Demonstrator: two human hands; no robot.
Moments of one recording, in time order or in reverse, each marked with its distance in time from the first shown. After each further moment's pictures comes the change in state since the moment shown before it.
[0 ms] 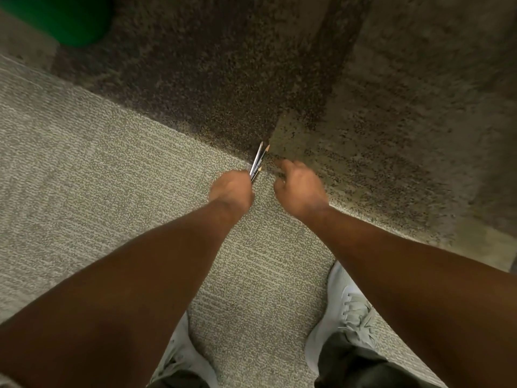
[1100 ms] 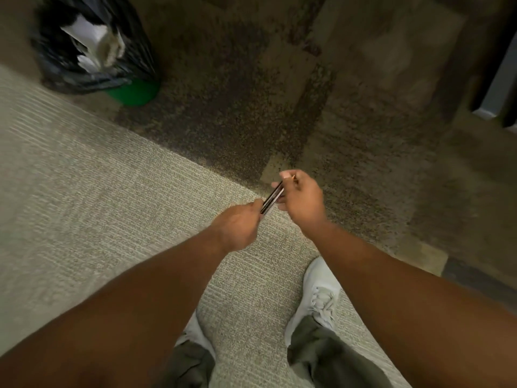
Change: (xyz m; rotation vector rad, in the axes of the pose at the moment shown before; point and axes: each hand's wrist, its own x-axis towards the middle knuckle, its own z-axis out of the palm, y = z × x) left_hand -0.140 0.006 -0.103 -0.147 -0.033 0.412; right_hand -0.076 -0.073 -0.149 0.776 0.058 0.295
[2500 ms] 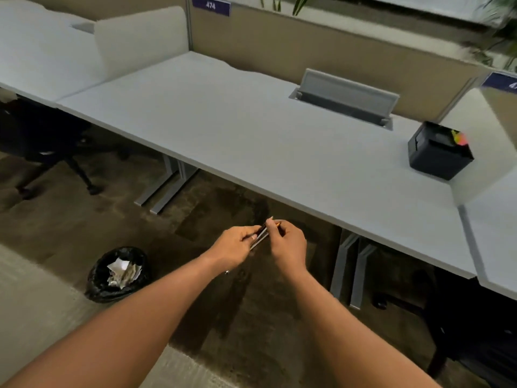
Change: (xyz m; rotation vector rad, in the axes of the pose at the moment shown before) left_hand -0.190 0.393 -0.503 -0.622 0.454 0.217; right_hand -0.223 -0.484 -0.358 0.034 0.331 -0.479
